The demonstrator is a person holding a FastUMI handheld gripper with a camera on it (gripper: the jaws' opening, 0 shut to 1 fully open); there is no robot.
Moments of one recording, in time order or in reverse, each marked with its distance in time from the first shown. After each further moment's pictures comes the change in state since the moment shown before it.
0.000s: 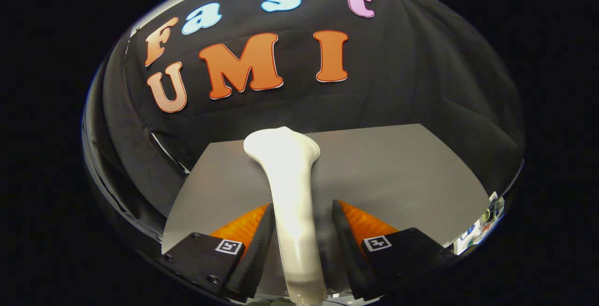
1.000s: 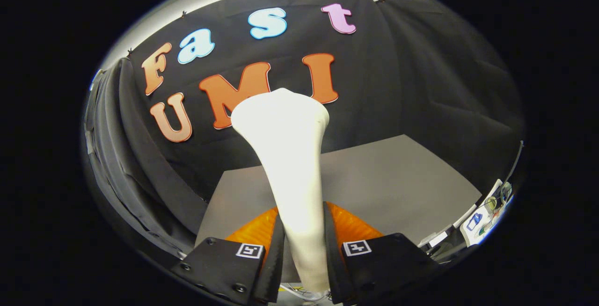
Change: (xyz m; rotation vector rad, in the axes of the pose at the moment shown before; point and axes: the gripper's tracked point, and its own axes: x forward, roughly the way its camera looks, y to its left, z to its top) arm -0.075 0.006 0.037 0.097 -0.162 -0.002
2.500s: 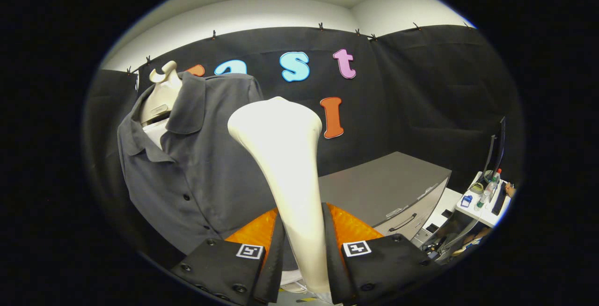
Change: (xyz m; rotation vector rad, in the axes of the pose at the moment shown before) arm -0.183 0.241 -0.011 0.028 -0.232 -0.095
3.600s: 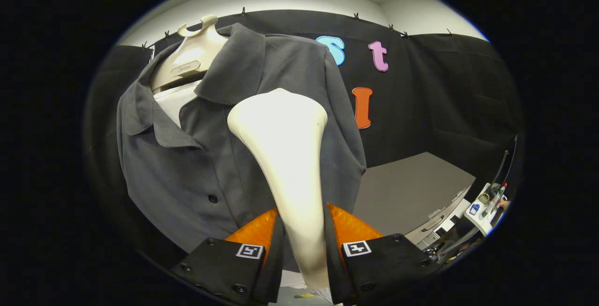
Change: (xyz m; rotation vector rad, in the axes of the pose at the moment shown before) arm 0.060 0.089 -0.031 -0.104 0.109 0.055
